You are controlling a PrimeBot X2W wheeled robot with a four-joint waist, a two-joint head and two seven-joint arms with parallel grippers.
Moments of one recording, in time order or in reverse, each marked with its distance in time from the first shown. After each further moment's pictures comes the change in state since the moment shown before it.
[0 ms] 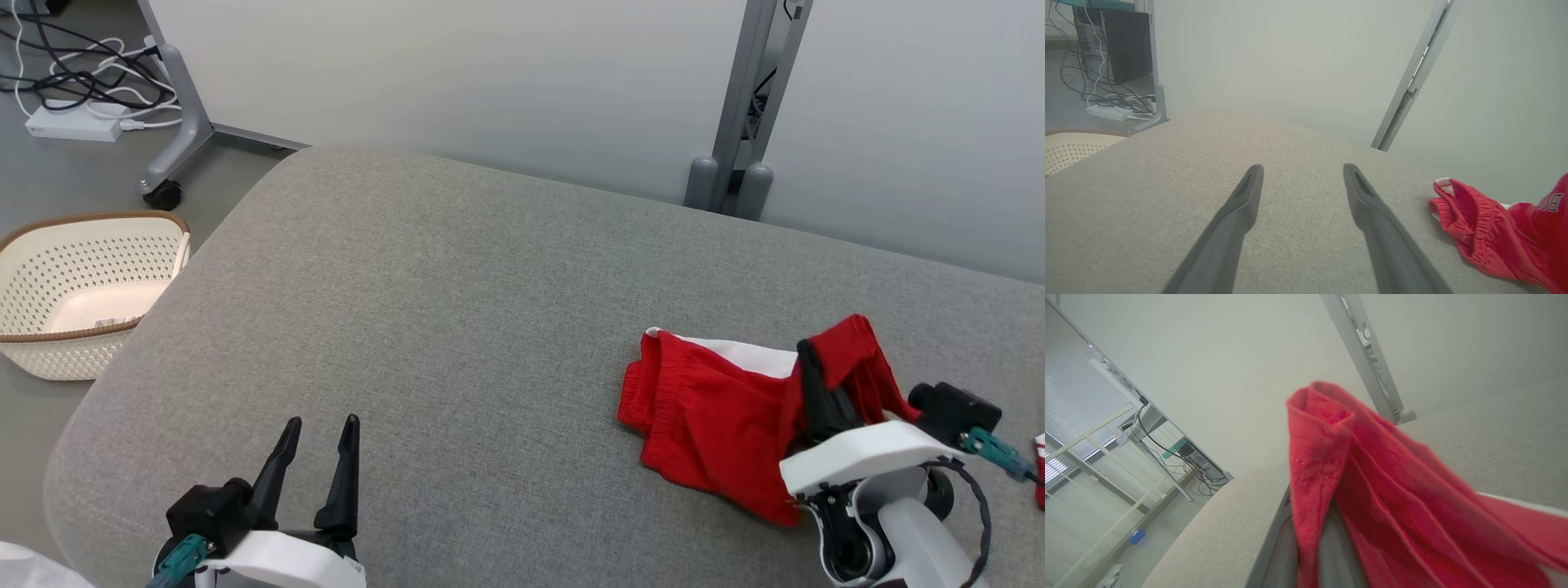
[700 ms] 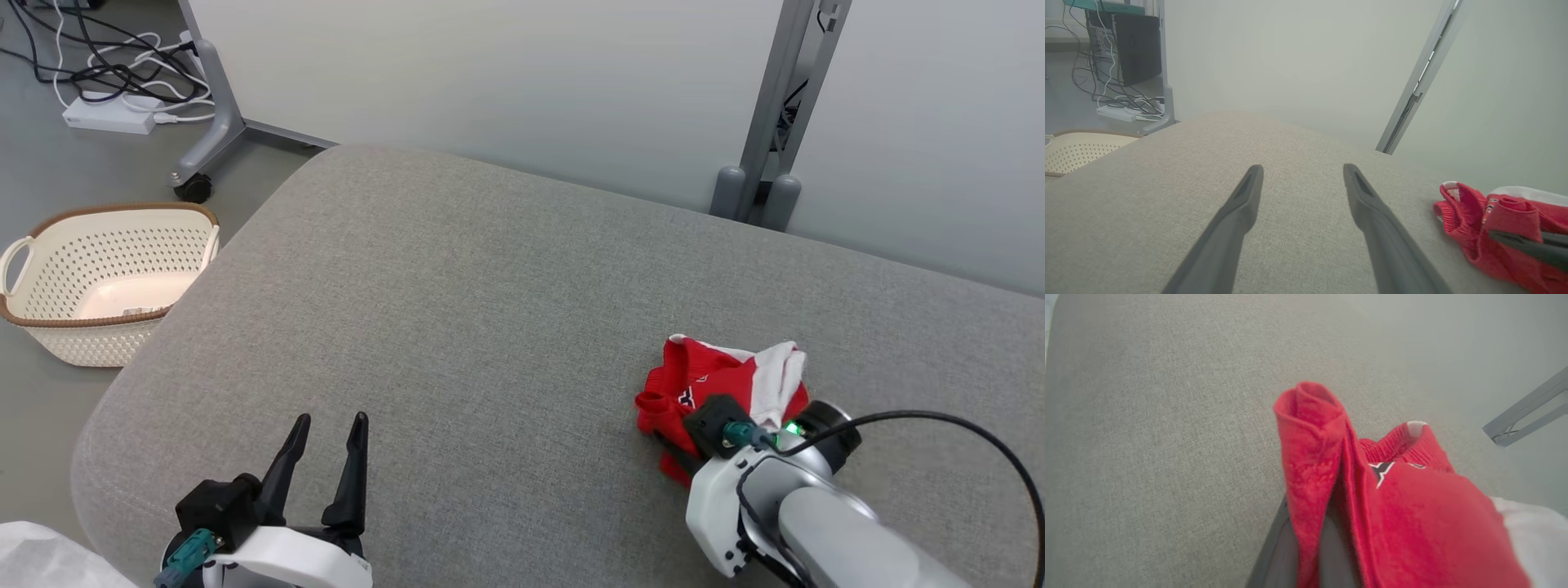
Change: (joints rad) left arm -0.016 0.000 -0.019 0.016 -0.003 -0.003 0.000; right arm -0.208 -0.116 0.641 0.180 -0.454 0.000 0.226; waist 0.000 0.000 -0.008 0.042
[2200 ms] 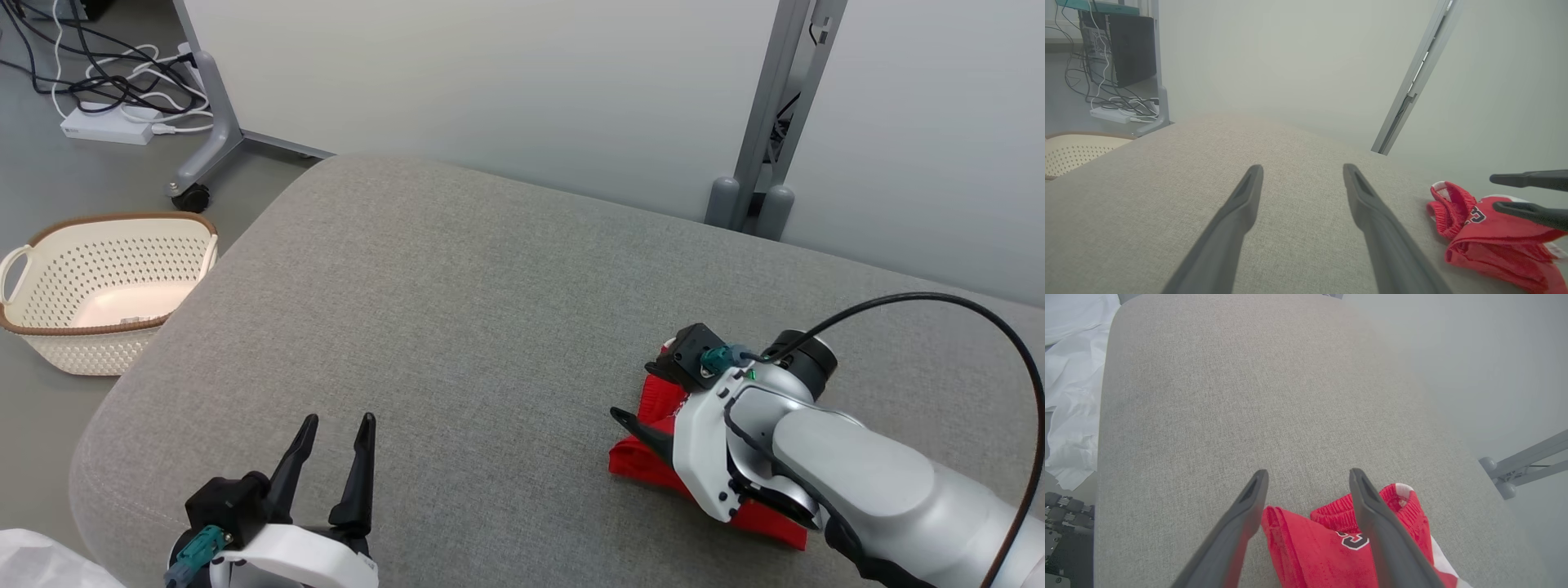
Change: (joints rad) left arm -0.011 0.000 -0.020 0.019 -0.004 0.007 0.000; right arm -0.287 -0.150 0.458 -0.124 0.448 0.000 0.102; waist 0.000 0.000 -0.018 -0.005
